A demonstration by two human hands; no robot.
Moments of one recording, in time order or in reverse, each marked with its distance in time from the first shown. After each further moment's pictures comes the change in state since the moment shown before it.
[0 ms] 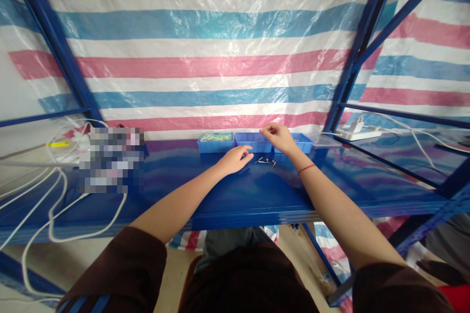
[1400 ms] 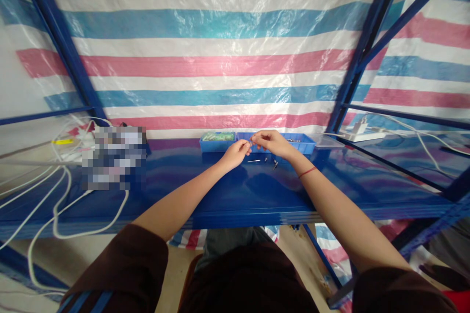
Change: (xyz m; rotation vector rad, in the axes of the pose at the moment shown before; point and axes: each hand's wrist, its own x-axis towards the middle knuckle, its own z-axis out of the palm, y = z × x) left_hand 0.012 -0.003 0.004 -0.505 0.113 -0.251; right_hand -0.012 -0.025 0.013 0.218 -0.376 0.011
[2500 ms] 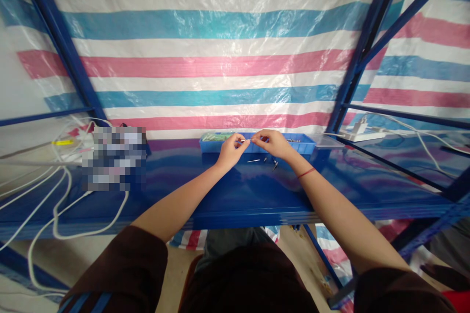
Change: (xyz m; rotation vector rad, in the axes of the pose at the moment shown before) left_hand -0.005 0.010 -0.007 0.101 0.307 0.158; right_hand 0.002 0.009 -0.002 -0.334 0.100 -0.237
